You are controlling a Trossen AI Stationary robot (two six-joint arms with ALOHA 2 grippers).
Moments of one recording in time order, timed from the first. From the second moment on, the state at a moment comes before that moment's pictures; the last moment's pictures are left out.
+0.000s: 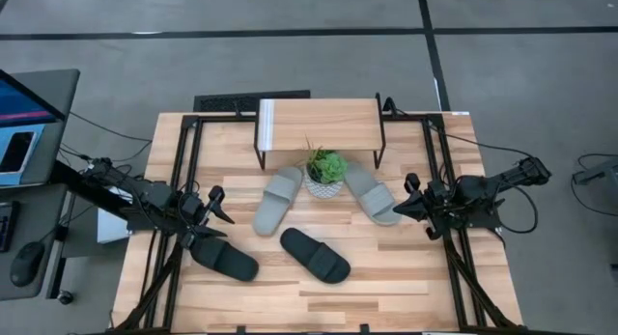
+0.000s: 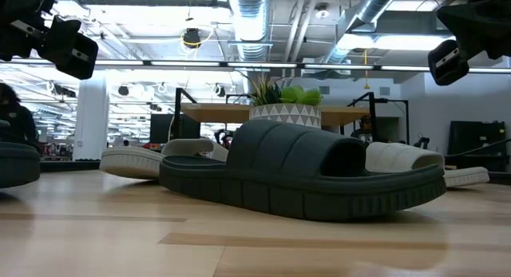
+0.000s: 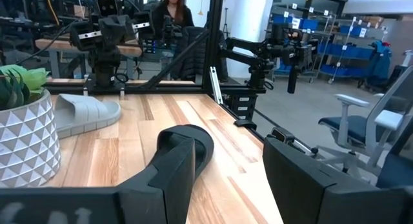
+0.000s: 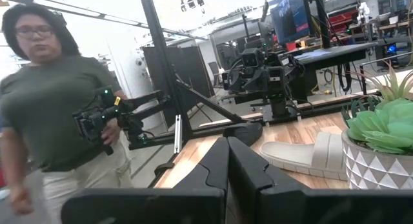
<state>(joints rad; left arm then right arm) -0.42 0.01 0.02 0.01 -0.02 -0.14 0.37 0.05 0.00 0.18 0.13 0.22</state>
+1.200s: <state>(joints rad) -0.42 0.01 0.02 0.34 -0.49 -0.59 0.37 0.05 0.00 0.18 0.13 0.22</state>
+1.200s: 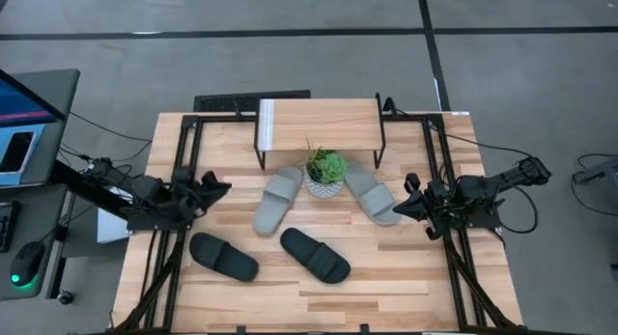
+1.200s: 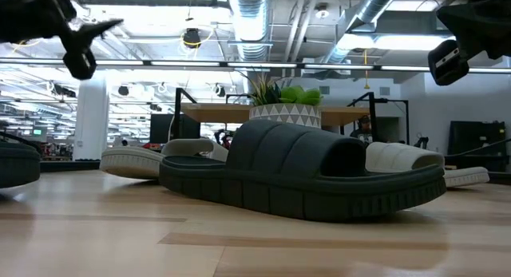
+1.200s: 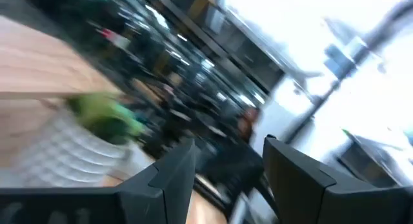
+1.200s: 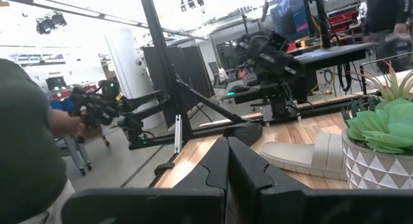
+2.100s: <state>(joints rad) -0.42 0.56 0.59 -0.35 -0.70 -0.29 0.37 0.05 0.00 0.18 0.13 0.22</state>
